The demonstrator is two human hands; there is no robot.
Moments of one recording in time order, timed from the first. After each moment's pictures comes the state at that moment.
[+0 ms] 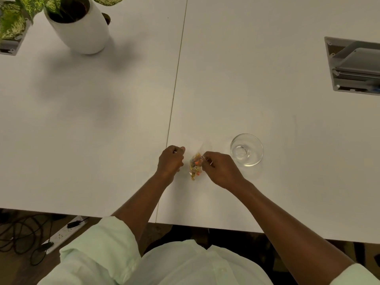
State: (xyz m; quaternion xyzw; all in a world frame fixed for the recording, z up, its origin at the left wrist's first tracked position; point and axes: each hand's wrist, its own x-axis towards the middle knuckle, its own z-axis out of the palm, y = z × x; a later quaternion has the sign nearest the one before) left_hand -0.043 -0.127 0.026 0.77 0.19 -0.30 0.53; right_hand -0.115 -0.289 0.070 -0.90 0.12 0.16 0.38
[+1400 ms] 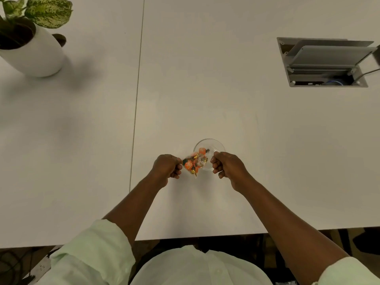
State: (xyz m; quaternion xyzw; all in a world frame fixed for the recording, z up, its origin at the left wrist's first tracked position) left_hand -0.044 -0.227 0.035 0.71 0.18 -0.42 0.54; right_hand -0.142 -0.419 0.075 -0.63 0.41 0.14 0.64
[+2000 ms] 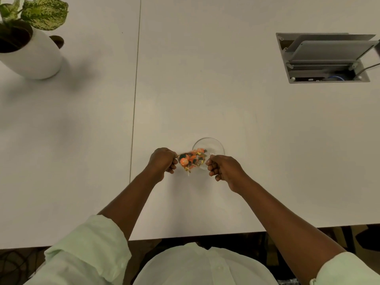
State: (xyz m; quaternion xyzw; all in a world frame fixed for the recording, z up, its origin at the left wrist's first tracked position) left_hand -0.030 -0.232 0.045 0.77 0.15 -0.39 0.49; right_hand -0.144 -0.417 0.071 -0.59 0.42 0.18 0.67
